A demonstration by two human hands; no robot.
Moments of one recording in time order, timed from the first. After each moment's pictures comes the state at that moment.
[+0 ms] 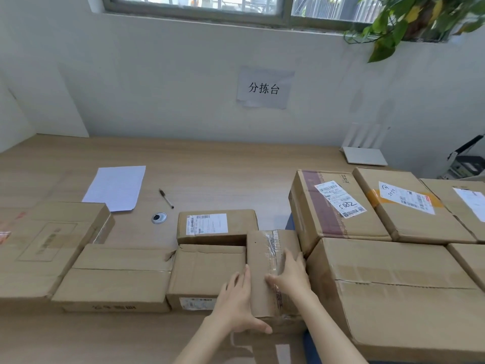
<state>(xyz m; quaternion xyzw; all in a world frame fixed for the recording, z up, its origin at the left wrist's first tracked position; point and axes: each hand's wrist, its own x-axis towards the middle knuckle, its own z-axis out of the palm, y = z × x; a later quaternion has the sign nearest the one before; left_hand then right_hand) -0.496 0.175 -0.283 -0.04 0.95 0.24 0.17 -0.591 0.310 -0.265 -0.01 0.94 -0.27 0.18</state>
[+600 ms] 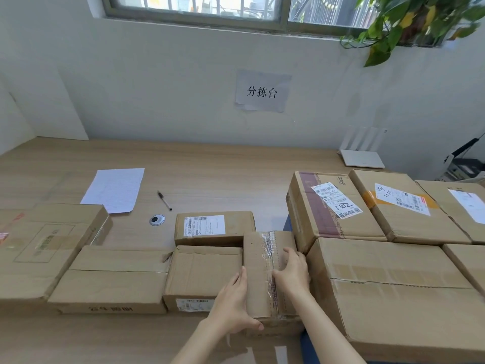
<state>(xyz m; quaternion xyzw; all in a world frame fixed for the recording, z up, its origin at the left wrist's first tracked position) -0.497 0.177 -0.292 -0.06 0.94 0.31 0.13 -0.589 0.311 -0.256 0.03 0.94 -0.33 0.10</state>
